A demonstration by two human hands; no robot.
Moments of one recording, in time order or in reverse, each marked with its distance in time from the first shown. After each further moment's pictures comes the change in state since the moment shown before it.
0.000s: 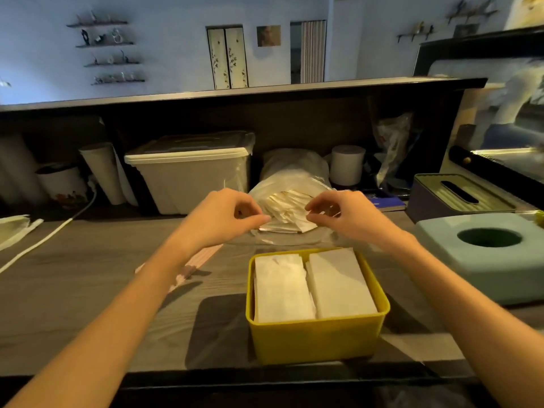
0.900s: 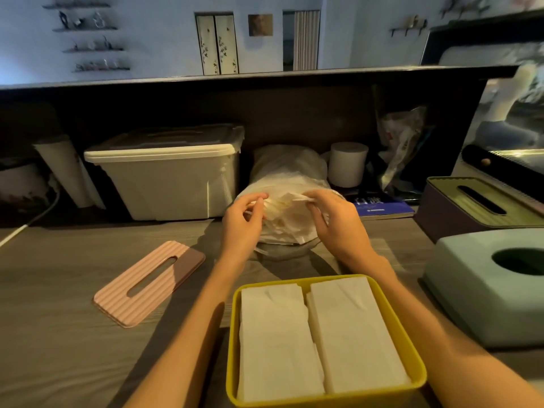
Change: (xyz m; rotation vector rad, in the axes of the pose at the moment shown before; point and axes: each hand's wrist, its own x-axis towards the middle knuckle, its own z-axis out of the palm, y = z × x) left_hand 0.092 -0.039 0.111 -0.758 0.466 -0.145; right_hand 0.050 0.055 0.061 -0.030 0.439 -0.212
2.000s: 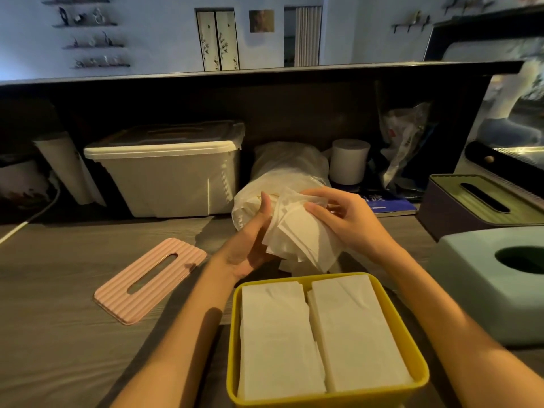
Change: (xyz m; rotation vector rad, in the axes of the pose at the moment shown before) left_hand -0.014 0.009 -0.006 -0.553 -0.500 -0.543; right_hand 0.002 -0.021 -0.037 0.362 -0.254 0.282
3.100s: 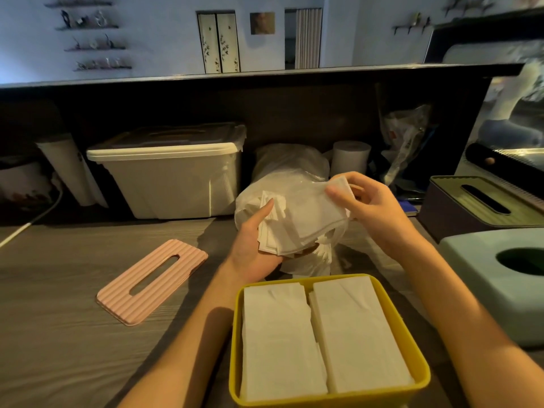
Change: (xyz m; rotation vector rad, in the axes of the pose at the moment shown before) left_hand 0.010 -0.009 0.011 -0.496 -0.045 0.014; right_hand -0.004 -0.006 -0.025 0.306 0.078 0.021
